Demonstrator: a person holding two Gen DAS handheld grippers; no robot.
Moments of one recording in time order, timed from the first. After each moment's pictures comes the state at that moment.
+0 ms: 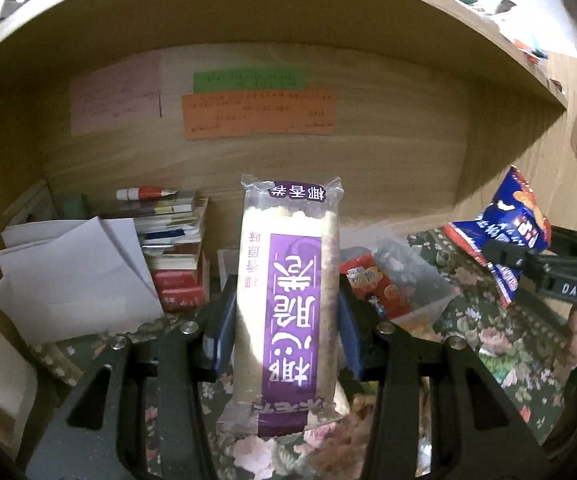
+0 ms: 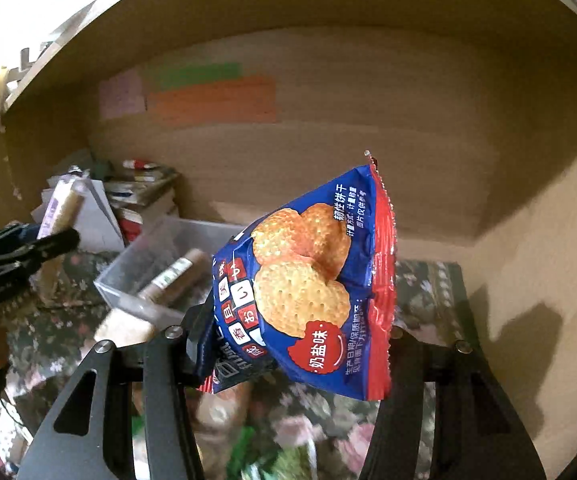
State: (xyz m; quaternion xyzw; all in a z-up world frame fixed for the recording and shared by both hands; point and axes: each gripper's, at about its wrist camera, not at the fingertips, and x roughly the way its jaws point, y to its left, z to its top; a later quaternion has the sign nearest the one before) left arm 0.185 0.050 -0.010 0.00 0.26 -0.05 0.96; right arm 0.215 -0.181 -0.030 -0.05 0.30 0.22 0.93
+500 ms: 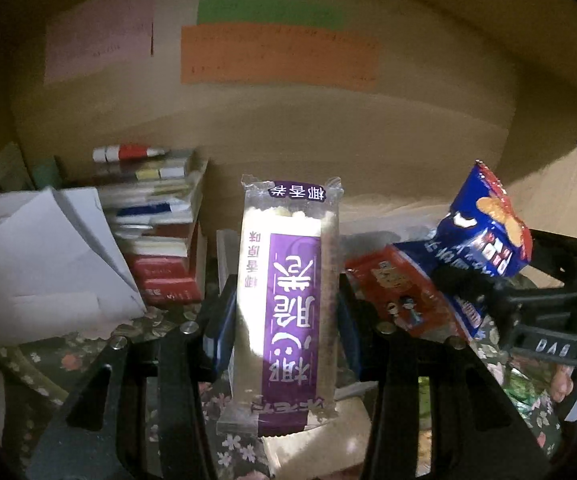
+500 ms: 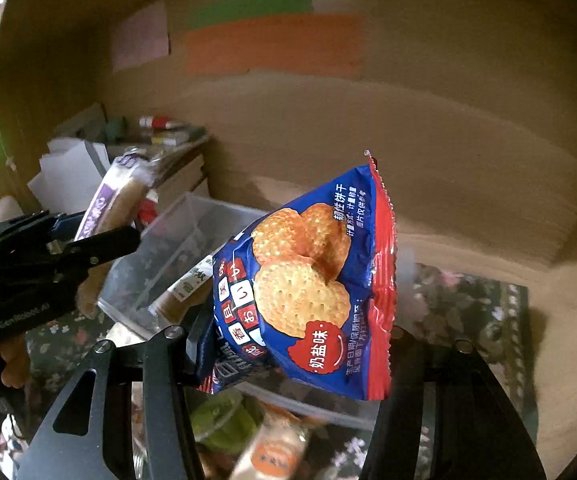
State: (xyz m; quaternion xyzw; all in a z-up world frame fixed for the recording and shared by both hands) left arm 0.255 0.064 -0.051 -0.03 0.33 -0.03 0.94; right arm 0.274 -0.102 -0.069 -0.09 0.36 0.27 0.89
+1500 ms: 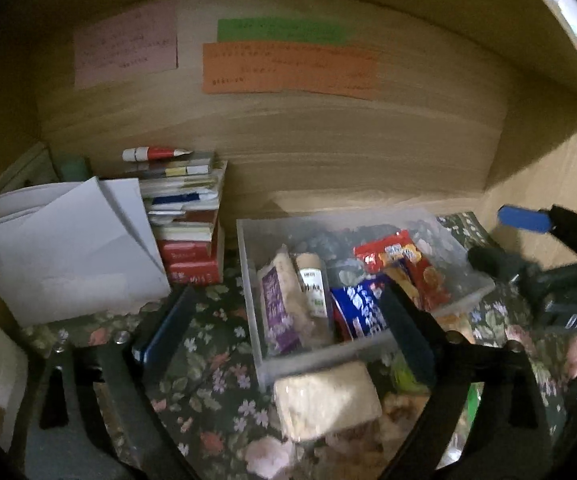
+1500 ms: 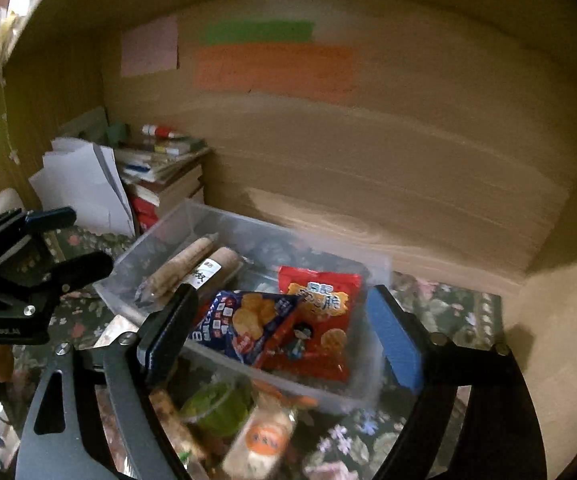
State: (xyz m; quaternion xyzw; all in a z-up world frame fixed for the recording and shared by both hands) left arm 0.212 0.071 -0.043 -0.02 0.30 -0.02 0.95; right arm 0.239 -0.130 -0.040 -0.11 0.32 0.24 0.91
